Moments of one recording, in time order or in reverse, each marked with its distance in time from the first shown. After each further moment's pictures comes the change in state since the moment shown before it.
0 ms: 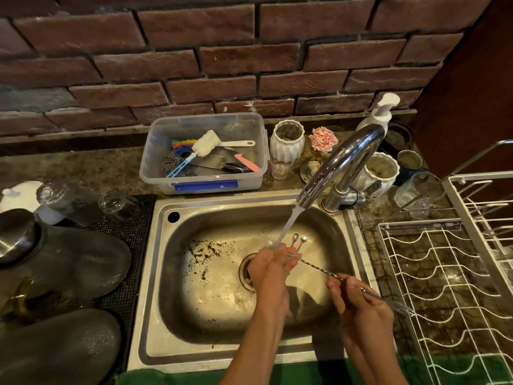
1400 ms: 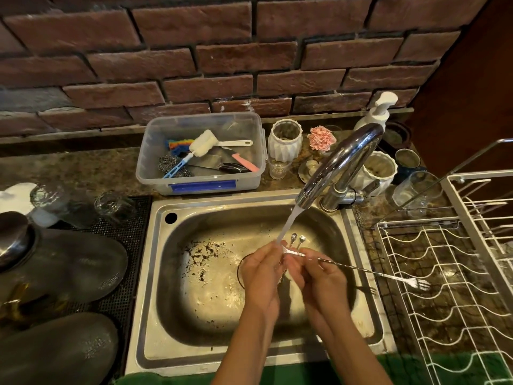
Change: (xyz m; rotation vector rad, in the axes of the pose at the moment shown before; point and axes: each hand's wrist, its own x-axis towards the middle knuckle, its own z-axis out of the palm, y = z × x) left_hand -0.014 0.022 -0.008 -0.036 -0.091 -0.077; right_hand 0.025 0.032 0.051 -0.049 -0.162 0.098
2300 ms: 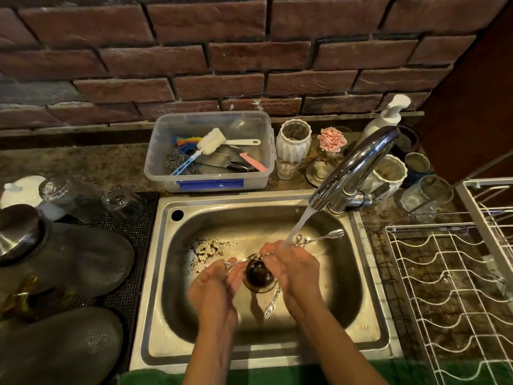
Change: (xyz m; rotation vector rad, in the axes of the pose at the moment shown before) left_hand 0.006 0.038 -0.077 -0.150 0.462 0.078; right_hand 0.012 0.030 0.044 -0.295 -0.028 -0.011
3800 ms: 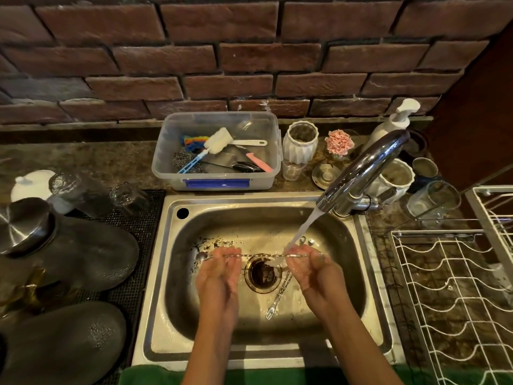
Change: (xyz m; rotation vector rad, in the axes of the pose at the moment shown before) left_hand 0.017 -0.002 -0.002 -0.164 -0.266 0.004; right_hand 0.014 -0.015 -0.034 0.376 -0.002 0.208
